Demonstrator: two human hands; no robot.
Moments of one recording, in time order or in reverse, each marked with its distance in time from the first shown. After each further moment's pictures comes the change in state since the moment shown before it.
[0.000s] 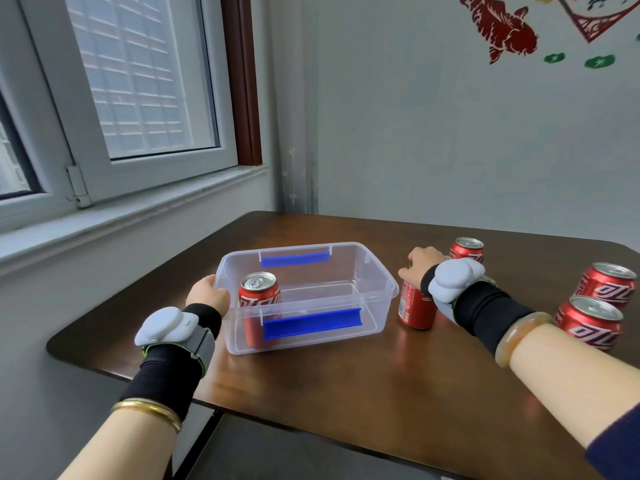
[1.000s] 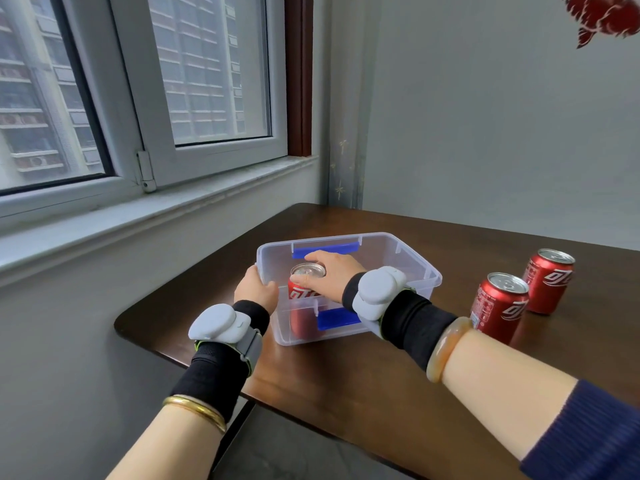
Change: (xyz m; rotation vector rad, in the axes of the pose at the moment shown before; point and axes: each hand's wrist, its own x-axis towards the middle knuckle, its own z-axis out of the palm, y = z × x) left_hand 0.013 -0.008 -0.012 0.073 0.023 0.049; right_hand -0.039 -0.188 0.054 0.305 -0.228 -0.560
